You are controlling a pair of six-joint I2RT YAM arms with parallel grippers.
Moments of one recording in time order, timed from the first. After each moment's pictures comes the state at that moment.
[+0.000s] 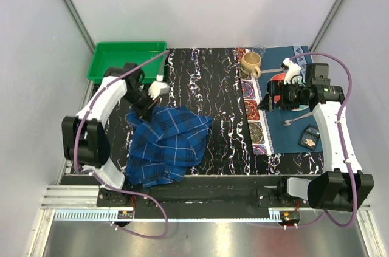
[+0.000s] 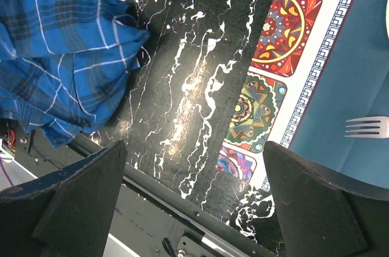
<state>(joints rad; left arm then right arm) -0.09 1.69 1.34 -1.24 0.52 0.73 -0.09 1.24 1.26 -0.96 -0.59 -0.13</state>
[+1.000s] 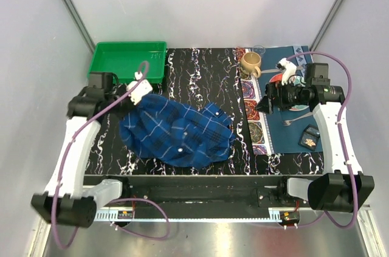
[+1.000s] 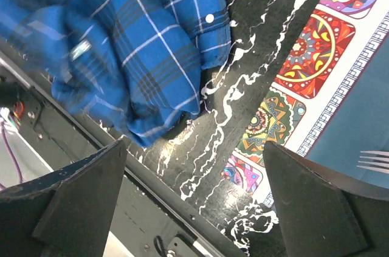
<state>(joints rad) -0.13 1.06 1.31 -1.04 0.36 0.79 -0.08 1.24 1.28 -0.97 -0.71 -0.22</state>
